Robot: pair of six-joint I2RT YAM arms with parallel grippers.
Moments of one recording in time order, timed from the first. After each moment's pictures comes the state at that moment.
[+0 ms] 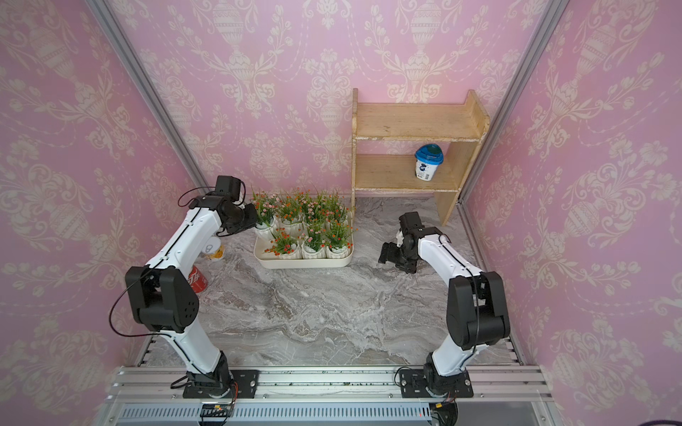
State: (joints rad) left arm -0.05 1.78 1.65 -0.87 0.03 -0.46; right arm 0.13 1.64 1.18 -0.79 -0.25 0.42
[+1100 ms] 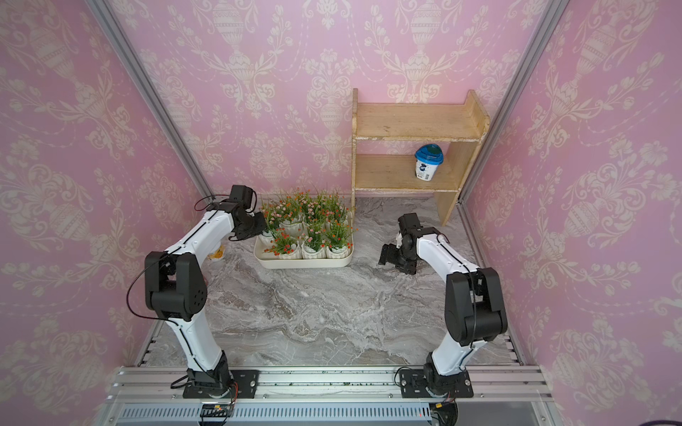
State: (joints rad) left arm -0.07 1.90 1.58 -0.77 0.00 -0.46; right arm 0.13 1.67 1.18 -0.79 -0.24 0.42
